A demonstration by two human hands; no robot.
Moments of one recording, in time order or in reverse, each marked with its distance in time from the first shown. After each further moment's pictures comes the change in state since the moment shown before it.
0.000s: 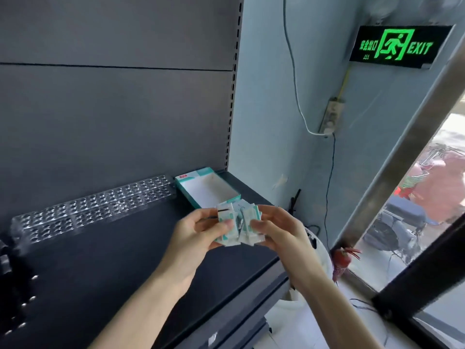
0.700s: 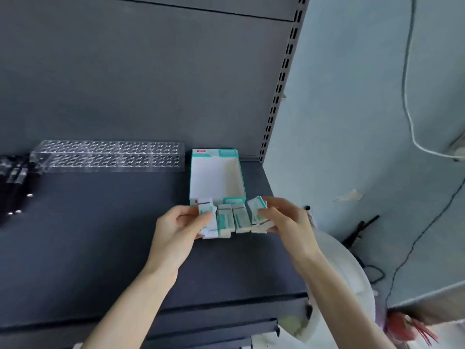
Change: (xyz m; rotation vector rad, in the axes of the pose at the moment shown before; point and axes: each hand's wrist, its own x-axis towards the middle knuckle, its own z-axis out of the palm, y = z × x) left_hand 0.081 -0.073 0.064 0.116 0.789 -0.019; right_hand 0.180 0.049 -0.084 -0.194 -0.418 0.101
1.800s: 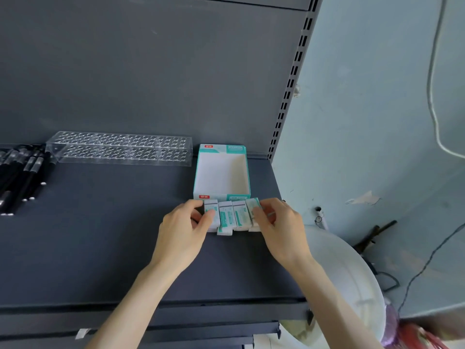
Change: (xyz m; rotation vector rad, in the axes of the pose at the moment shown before) left_hand 0.001 -0.004 0.004 0.744 0.107 0.329; right_hand 0.010 0.019 0.010 -0.664 0.037 -0.233
